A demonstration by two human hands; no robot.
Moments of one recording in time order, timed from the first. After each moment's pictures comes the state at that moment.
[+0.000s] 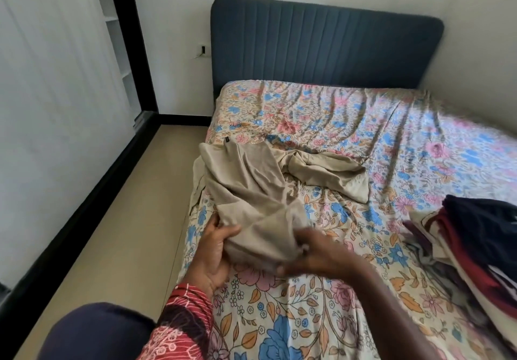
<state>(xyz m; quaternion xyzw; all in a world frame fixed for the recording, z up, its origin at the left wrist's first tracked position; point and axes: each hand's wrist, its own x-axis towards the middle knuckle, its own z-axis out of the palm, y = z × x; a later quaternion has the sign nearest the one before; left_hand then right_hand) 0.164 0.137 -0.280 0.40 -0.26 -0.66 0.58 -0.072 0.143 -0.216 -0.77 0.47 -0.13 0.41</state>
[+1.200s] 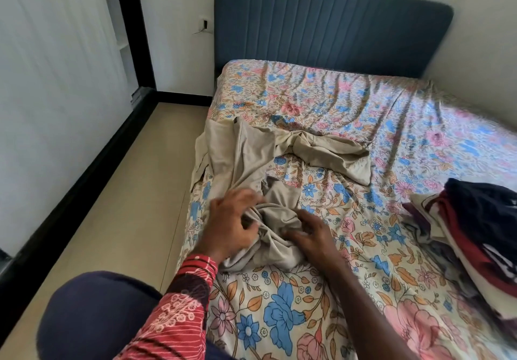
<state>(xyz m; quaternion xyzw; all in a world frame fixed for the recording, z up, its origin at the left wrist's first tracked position) 0.175 0.150 -0.280 0.55 -0.75 -0.15 0.33 -0.063 0.142 -0.312 -0.67 0.55 -0.37 0.34</state>
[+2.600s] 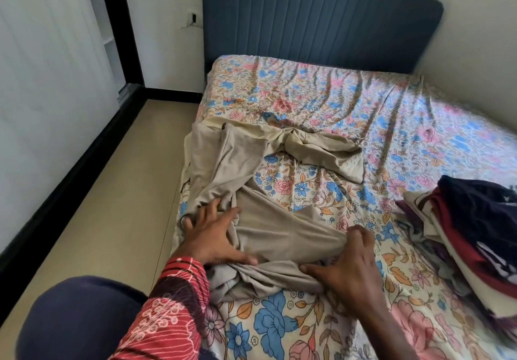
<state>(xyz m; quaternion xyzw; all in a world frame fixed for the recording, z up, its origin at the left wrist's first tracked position) 0.180 0.145 -0.283 0.66 -0.71 -0.24 0.04 -0.102 0.212 -0.275 -0.61 0.75 -0.22 0.15</state>
